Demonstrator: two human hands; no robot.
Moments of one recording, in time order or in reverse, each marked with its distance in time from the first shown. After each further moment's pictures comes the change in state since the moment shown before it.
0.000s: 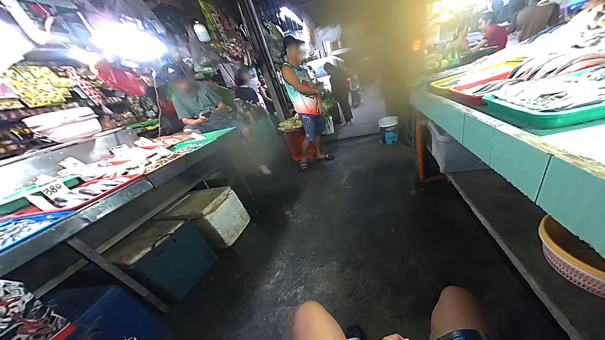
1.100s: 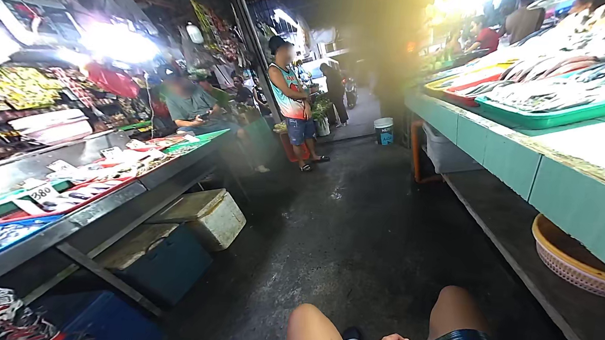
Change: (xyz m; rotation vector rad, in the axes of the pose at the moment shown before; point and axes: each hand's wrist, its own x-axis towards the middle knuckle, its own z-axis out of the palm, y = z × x) left_hand 0.004 0.002 0.003 -0.010 -0.004 0.008; right_hand -0.015 -0.022 -0.010 -0.009 -0.018 0.085
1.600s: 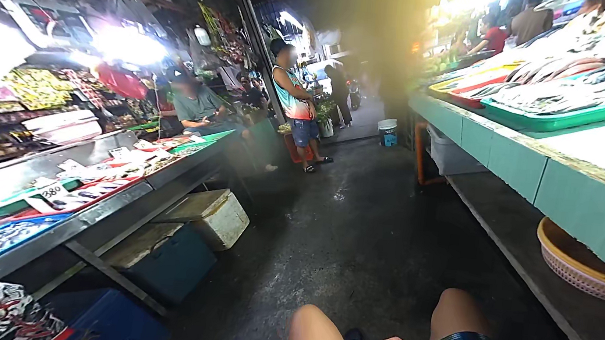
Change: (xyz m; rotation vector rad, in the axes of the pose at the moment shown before) left_hand -0.006 0.001 -0.002 0.000 0.005 -0.015; right_hand 0.005 0.000 -0.001 -0.149 -0.022 -0.122
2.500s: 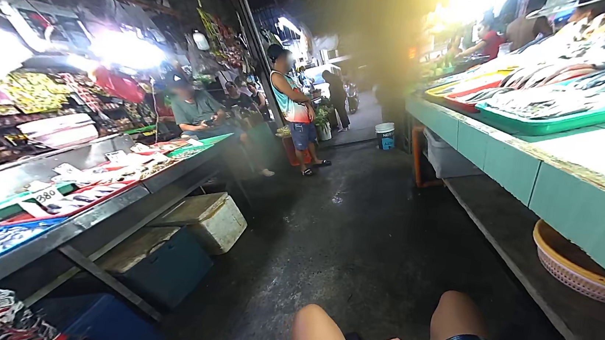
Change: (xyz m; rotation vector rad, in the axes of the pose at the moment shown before) left_hand 0.004 0.006 0.002 -0.007 0.004 -0.002; right_hand -0.017 -0.027 -0.014 0.009 0.035 0.062
